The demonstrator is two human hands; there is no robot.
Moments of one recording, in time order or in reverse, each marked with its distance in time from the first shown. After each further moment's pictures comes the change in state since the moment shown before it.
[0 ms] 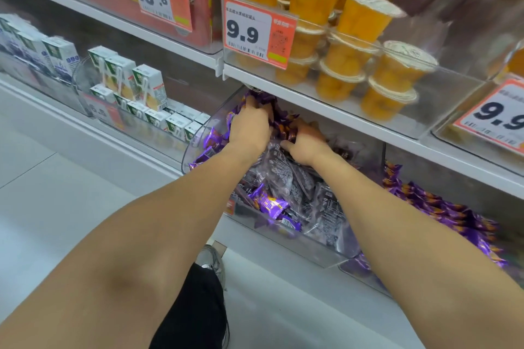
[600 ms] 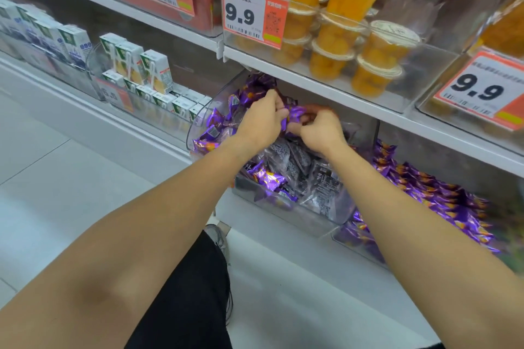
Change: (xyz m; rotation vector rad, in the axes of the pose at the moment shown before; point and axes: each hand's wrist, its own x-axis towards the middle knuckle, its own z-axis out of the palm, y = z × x) left_hand -0.053 0.032 -0.026 -0.509 -0.024 0.005; right_hand -0.059 0.004 -0.028 0.502 0.148 0.038
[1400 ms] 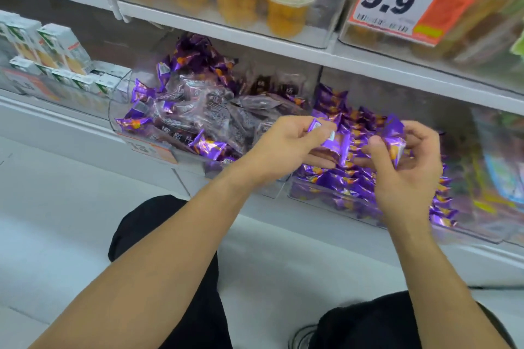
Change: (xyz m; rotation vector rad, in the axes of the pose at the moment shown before) left_hand -0.111 0.117 0.082 -0.832 -0.623 -0.189; right_hand -0.191 0.108 -0.119 0.483 0.614 -0.119
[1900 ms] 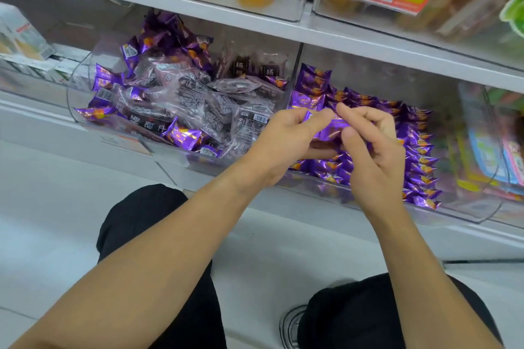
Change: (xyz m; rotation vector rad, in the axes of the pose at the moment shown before) left_hand 0.019 -0.016 0.034 -0.130 0.080 -0.099; right_hand -0.002 0.014 -0.005 -0.078 -0.252 -0.032
